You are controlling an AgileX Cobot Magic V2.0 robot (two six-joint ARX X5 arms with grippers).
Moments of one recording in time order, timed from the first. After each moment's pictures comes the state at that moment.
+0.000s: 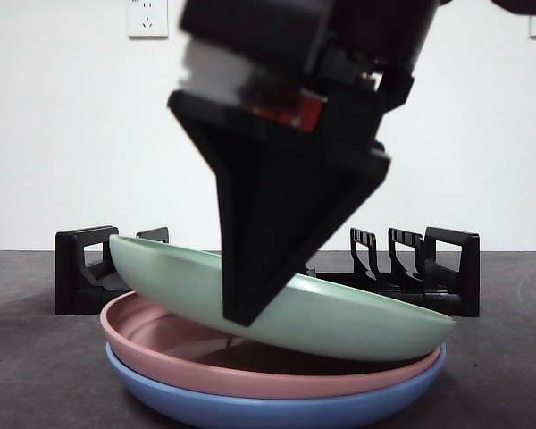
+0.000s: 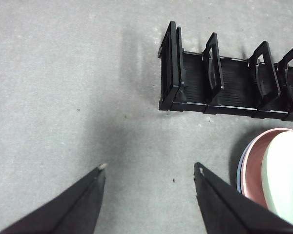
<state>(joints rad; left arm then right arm) -0.23 0.67 0.94 -1.01 -0.04 -0.30 1.31 1.45 0.95 -0.64 0.17 -0.06</state>
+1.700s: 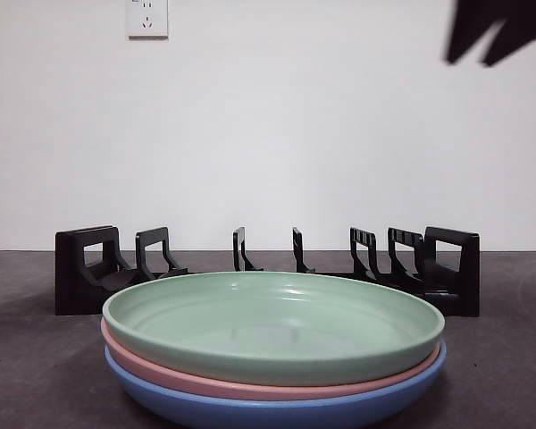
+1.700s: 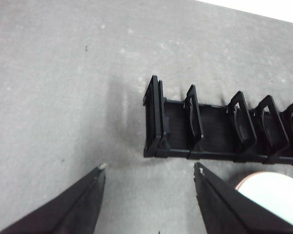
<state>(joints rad) -0.23 0.71 0.94 -0.80 -0.04 -0.30 0.48 0.96 0.97 -0.63 0.08 0.00</state>
